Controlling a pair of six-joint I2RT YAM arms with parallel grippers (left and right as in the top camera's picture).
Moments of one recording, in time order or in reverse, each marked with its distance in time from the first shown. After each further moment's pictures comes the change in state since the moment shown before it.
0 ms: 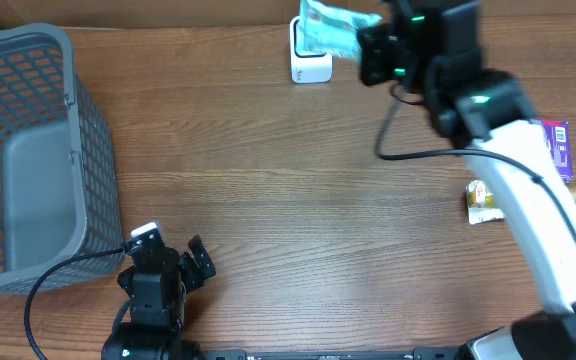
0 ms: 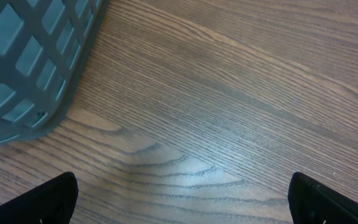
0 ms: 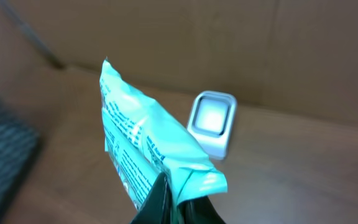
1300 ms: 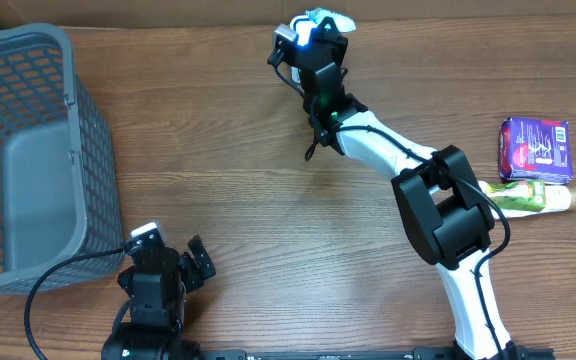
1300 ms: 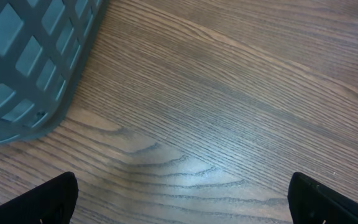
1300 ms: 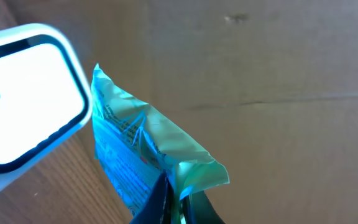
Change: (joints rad) left arm 0.000 0.000 0.000 0.000 0.000 0.000; right arm 0.138 0.663 -0.002 0.952 0.691 -1.437
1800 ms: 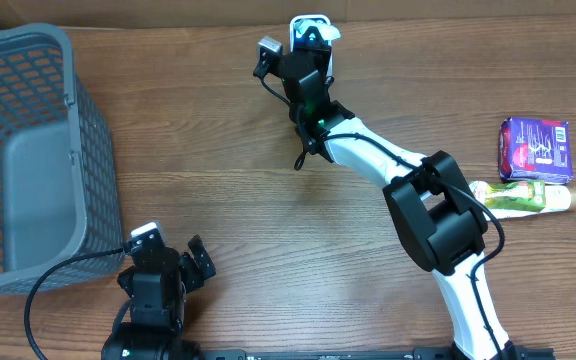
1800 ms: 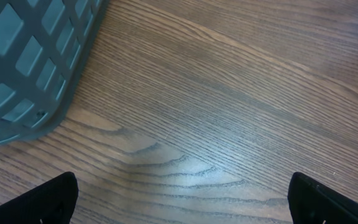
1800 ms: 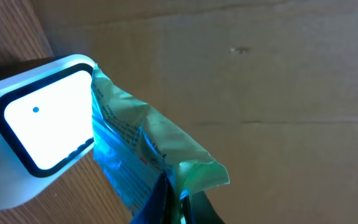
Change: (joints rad) left arm 0.000 0.000 0.000 0.000 0.000 0.000; right arm 0.054 -0.020 0.000 -0.041 0.033 -0.011
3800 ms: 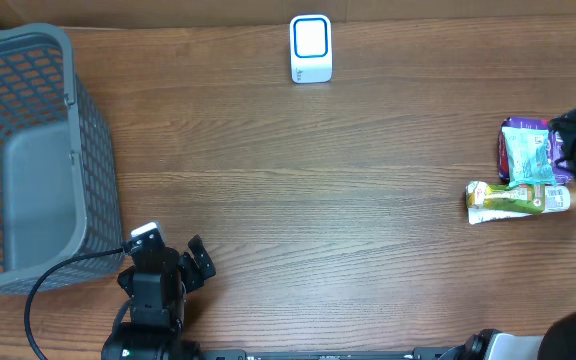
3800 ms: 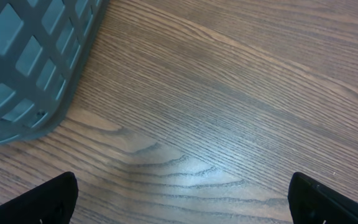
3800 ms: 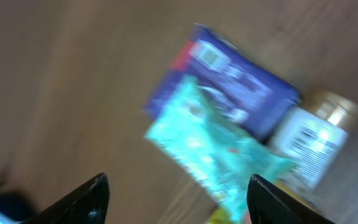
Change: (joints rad) left arm 0.000 0.000 0.000 0.000 0.000 0.000; right arm -1.033 -0.805 -0.400 -1.151 -0.824 1.962
